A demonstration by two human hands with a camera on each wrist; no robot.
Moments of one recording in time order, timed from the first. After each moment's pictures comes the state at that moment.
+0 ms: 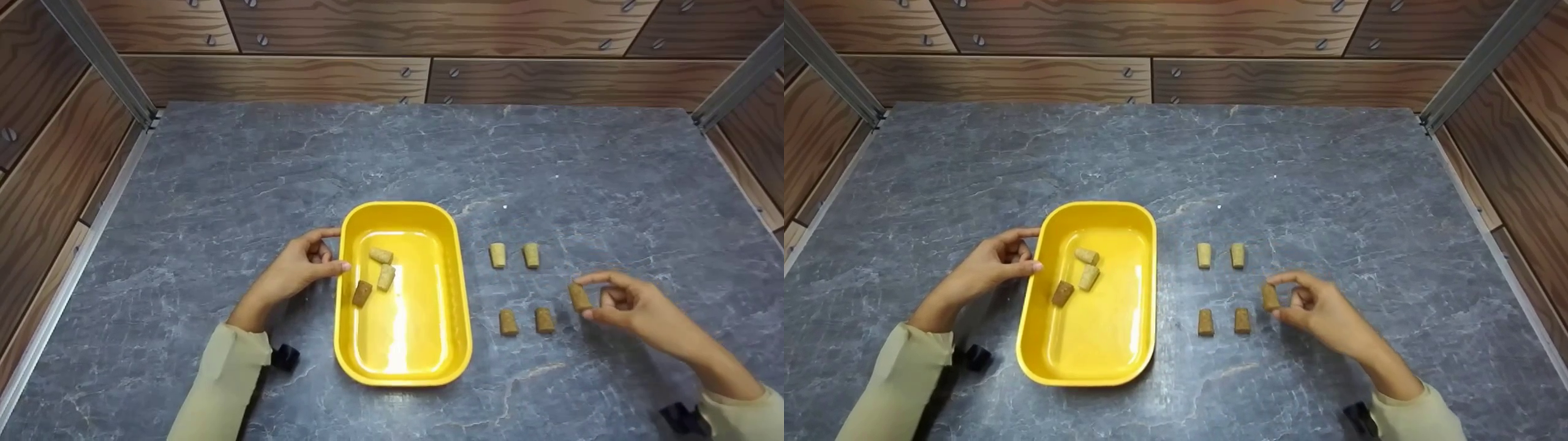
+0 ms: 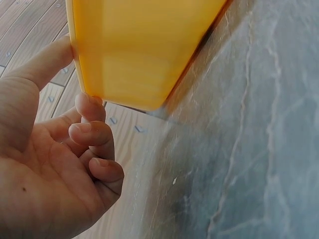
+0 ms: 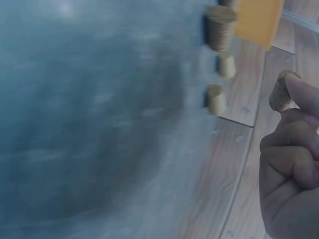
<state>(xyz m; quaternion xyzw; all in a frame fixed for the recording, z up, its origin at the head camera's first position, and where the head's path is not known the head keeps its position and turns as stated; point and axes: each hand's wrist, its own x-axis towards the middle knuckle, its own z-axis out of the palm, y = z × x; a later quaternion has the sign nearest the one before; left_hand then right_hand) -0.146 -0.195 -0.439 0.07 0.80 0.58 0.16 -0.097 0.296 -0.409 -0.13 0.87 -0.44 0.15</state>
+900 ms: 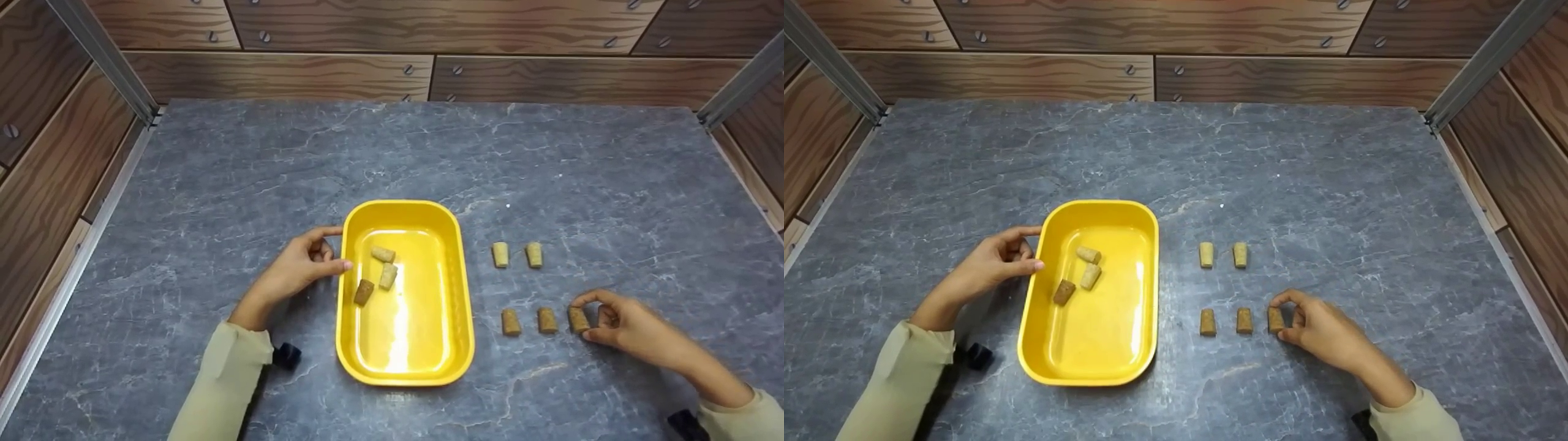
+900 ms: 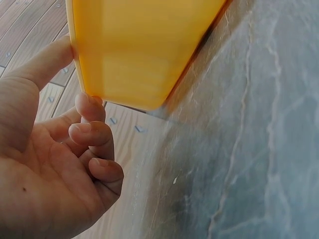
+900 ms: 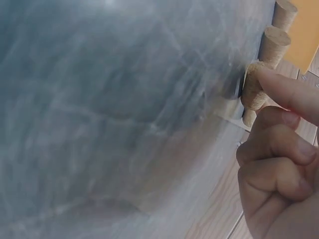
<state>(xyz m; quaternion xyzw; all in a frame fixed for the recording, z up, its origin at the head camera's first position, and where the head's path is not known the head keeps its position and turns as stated) -0.145 -0.194 -0.438 0.07 0.80 0.58 0.15 -0.096 0.297 -0.428 -0.14 0.90 -0.34 0.22</state>
